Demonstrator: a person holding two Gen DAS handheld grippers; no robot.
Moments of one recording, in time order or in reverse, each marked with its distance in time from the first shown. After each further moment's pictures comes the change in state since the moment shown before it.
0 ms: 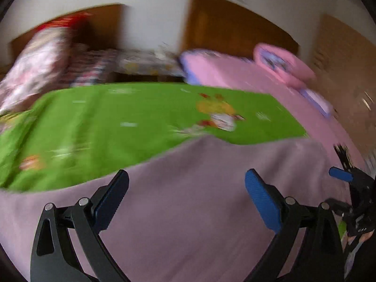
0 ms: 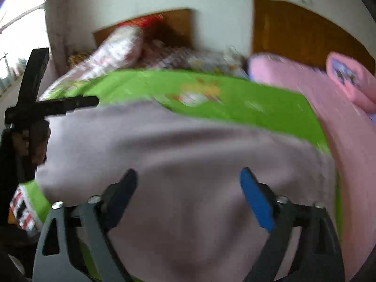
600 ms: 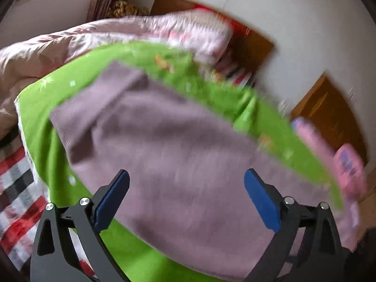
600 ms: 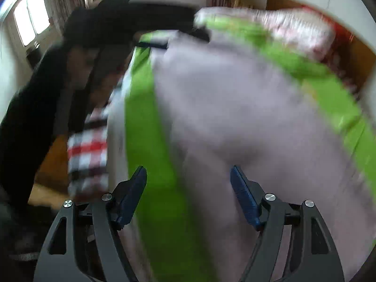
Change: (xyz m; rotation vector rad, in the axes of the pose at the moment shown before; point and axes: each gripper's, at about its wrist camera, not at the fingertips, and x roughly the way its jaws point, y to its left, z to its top) left arm -0.201 0.281 -0.172 -0.701 -0.133 0.426; right arm 0.068 0.366 -0.010 -0.773 0.199 0.598
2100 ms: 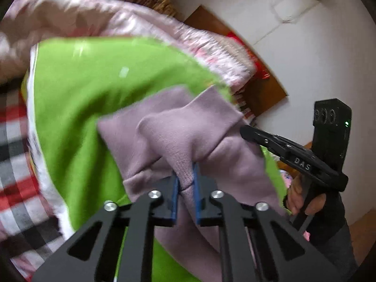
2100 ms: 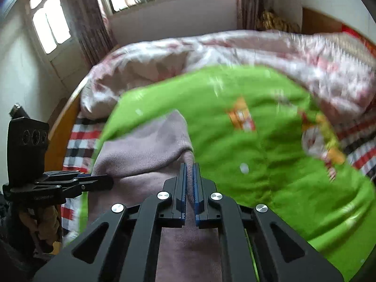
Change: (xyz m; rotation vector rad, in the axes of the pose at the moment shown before) left arm -0.024 0.103 0.018 -0.336 -0.184 -0.200; right arm 0.095 -0.079 0.258 -0.131 -0.119 0.180
